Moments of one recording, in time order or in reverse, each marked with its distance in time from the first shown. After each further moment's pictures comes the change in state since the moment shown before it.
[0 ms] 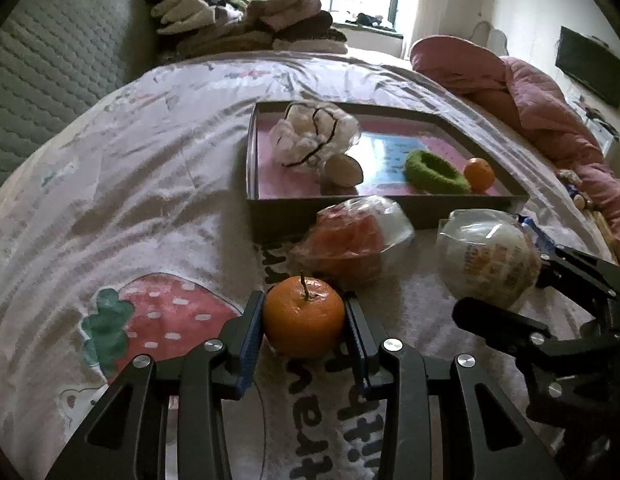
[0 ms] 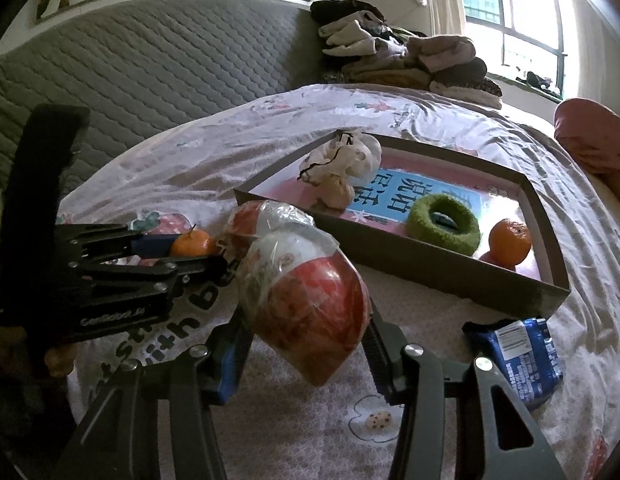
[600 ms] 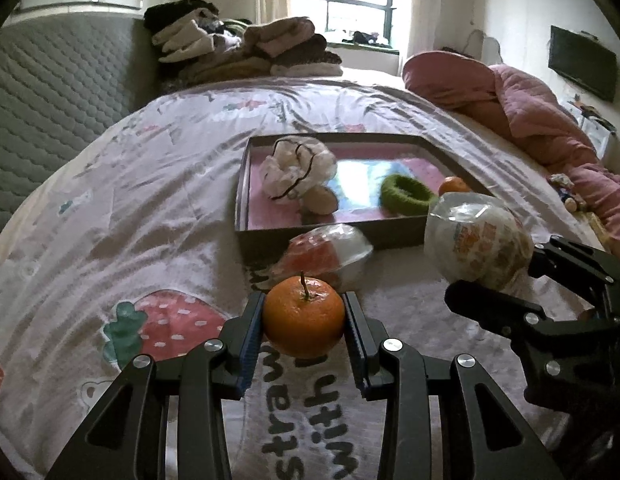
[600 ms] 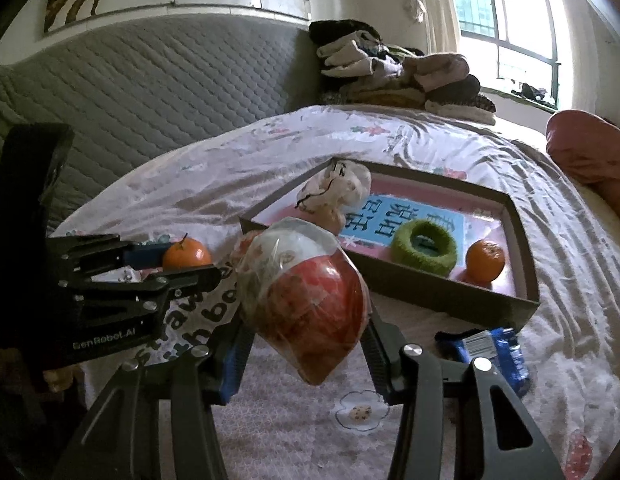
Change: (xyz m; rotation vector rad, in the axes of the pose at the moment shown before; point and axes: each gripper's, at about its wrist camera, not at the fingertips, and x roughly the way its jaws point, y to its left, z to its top) left arm -0.037 -0.025 0.001 0.029 -0.075 0.025; right arm -0.035 -0.004 0.006 0.007 -0.081 0.000
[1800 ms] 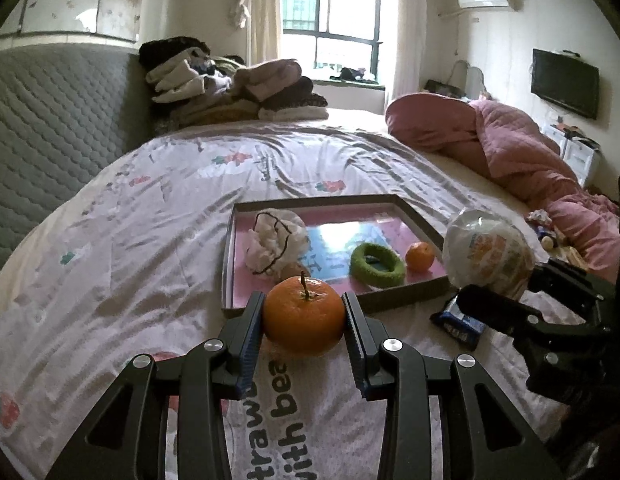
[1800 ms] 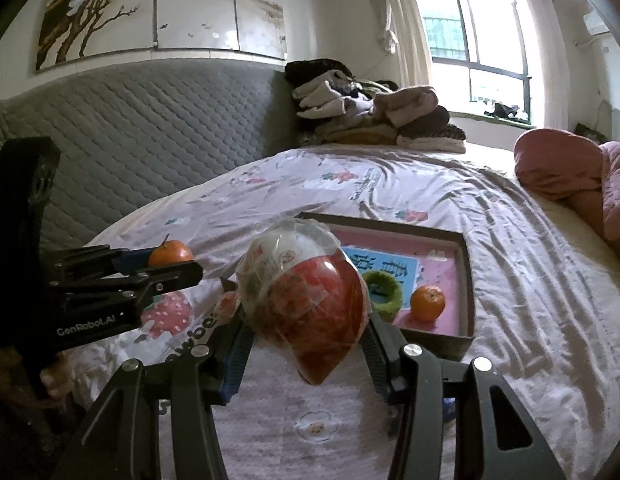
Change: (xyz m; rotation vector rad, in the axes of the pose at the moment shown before) left arm -0.038 -0.015 0.042 0.018 -0.138 -0.038; right arm -0.055 -0.018 0.025 0.041 -0.137 -0.080
